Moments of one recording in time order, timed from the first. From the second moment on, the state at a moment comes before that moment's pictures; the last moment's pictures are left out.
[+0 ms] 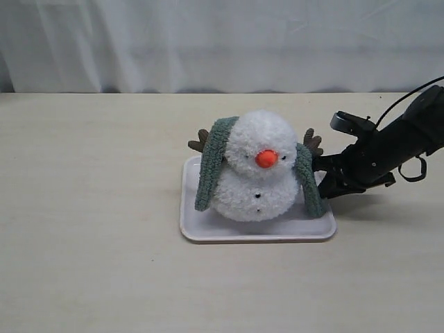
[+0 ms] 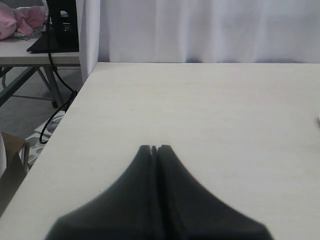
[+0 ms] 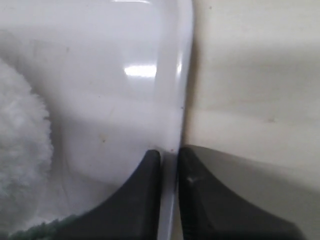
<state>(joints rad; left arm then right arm) 0.05 0.00 0.00 0.04 0.34 0.00 -0.03 2.11 -1.25 0.65 0.72 -0.59</state>
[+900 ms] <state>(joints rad) 0.05 0.00 0.00 0.04 0.34 0.00 -0.03 2.11 -1.20 0.84 0.62 -0.62</state>
